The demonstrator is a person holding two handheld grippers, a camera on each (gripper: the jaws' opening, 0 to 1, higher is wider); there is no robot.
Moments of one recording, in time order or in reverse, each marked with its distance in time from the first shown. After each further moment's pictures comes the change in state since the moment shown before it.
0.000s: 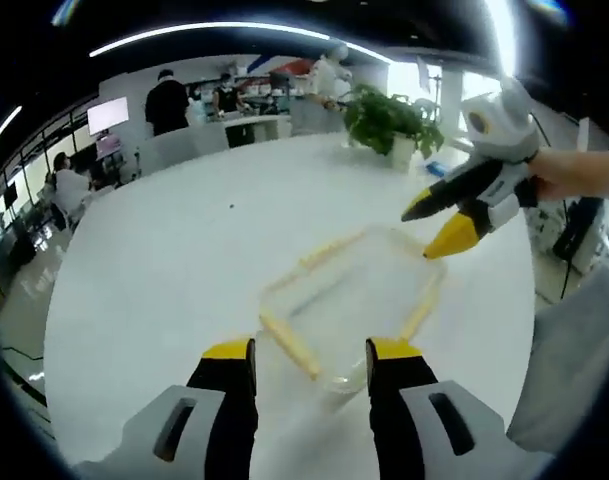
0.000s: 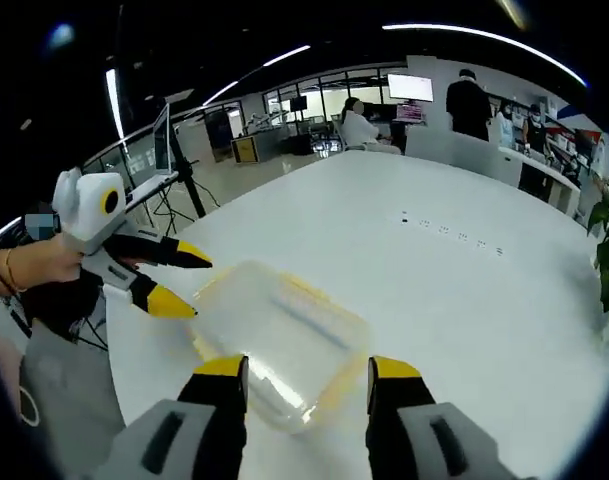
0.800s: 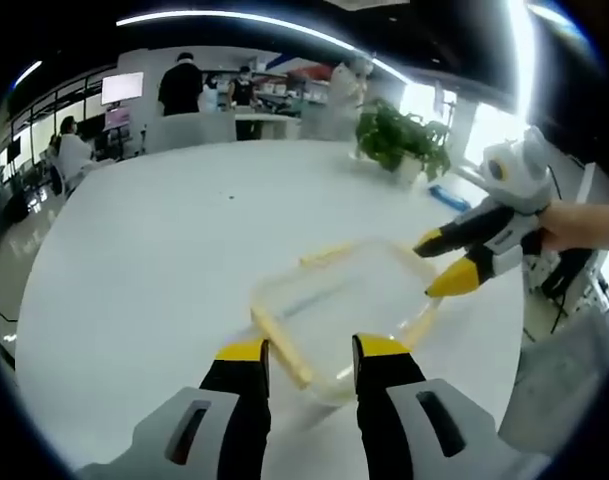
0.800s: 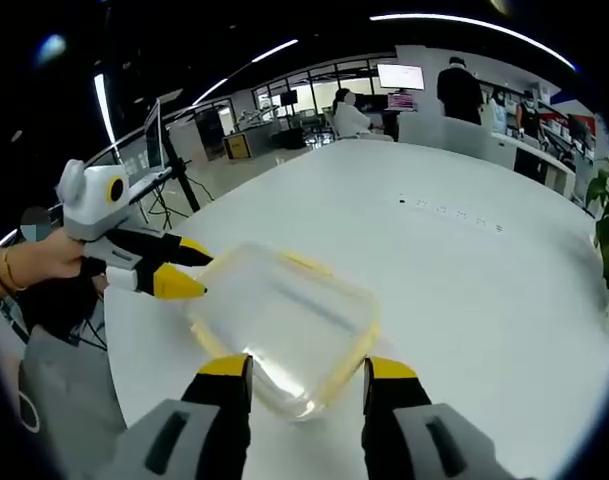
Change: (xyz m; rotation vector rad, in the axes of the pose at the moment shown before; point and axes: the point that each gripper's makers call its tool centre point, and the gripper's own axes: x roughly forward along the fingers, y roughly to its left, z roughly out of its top) left arm 0.012 -0.001 0.002 -0.134 -0.027 -0.036; right arm 0.007 0.002 -0.014 0.051 0.024 -0.004
